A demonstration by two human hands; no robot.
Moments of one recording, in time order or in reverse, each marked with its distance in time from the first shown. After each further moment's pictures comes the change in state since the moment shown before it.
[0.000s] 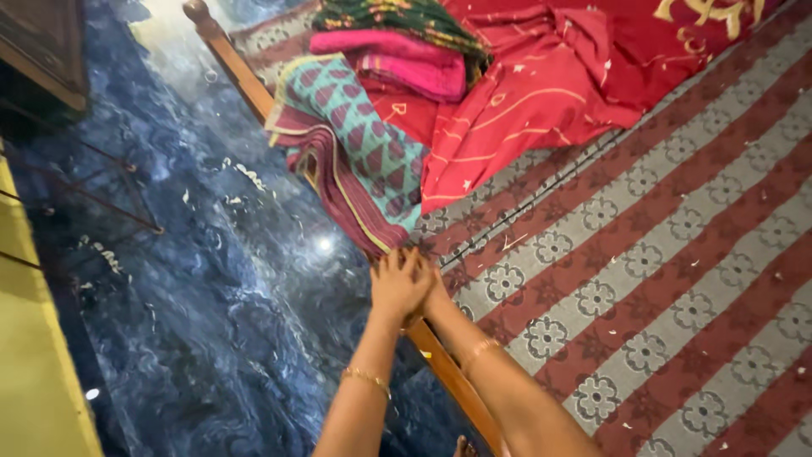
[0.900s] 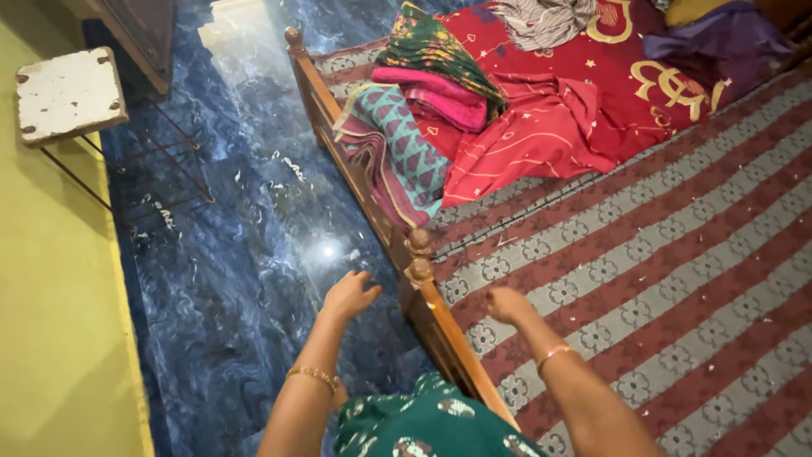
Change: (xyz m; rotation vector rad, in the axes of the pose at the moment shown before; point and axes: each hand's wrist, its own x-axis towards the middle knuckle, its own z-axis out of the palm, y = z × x) left_hand -0.165 -0.059 -0.203 -0.100 -0.283 -0.220; right_hand -0.167 0.036 -0.206 0.039 -0.469 0.318
